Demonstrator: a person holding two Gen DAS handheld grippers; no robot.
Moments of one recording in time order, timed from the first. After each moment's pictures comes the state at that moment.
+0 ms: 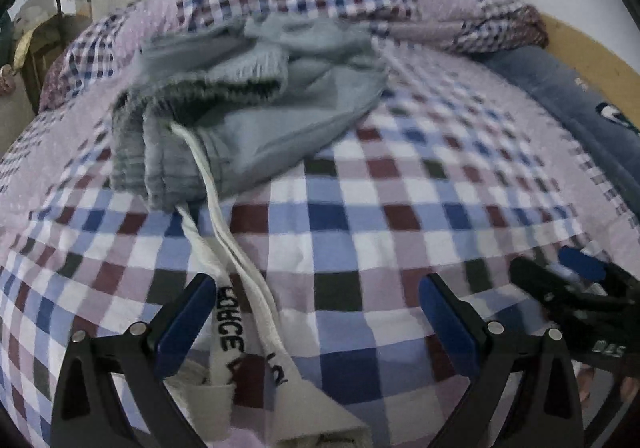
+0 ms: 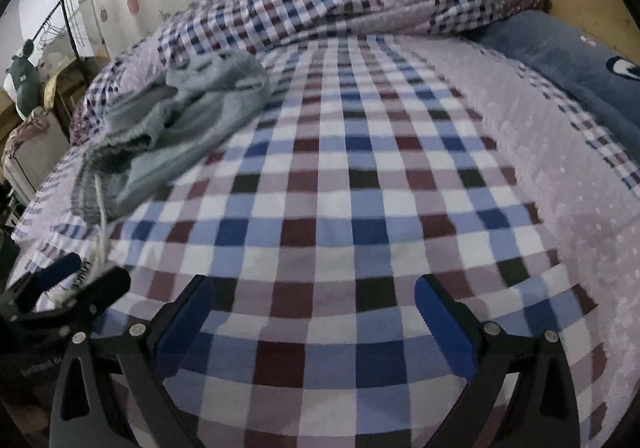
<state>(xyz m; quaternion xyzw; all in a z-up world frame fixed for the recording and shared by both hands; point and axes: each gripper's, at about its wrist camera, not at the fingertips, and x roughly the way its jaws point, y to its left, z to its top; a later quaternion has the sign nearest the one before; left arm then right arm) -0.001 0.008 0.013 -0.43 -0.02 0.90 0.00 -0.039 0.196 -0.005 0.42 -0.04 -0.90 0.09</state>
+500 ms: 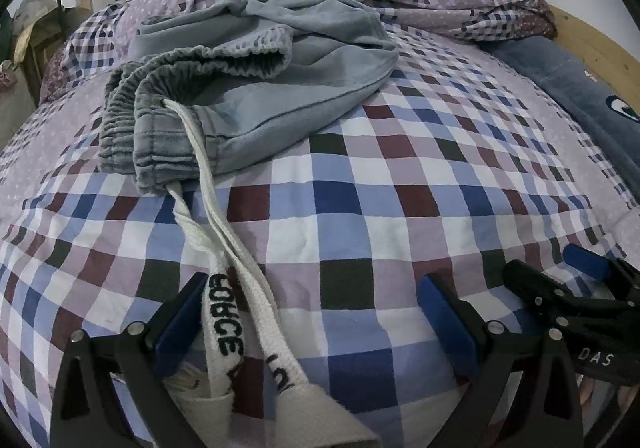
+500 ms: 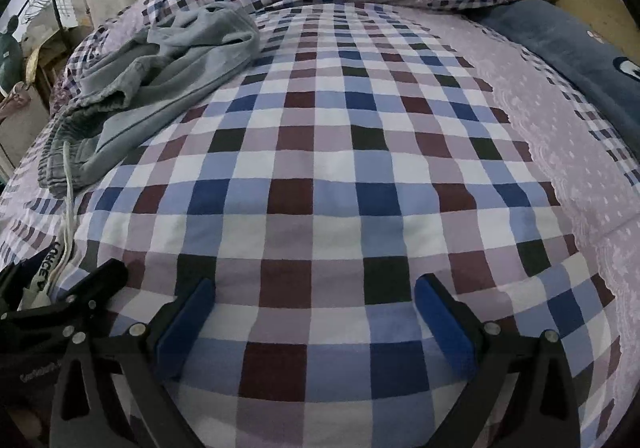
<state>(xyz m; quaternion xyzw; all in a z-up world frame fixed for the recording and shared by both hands) -0.003 0.007 0.003 -0.44 -0.02 0.90 0.00 -0.052 0.179 -0.029 0.46 -0.01 -0.89 0.07</state>
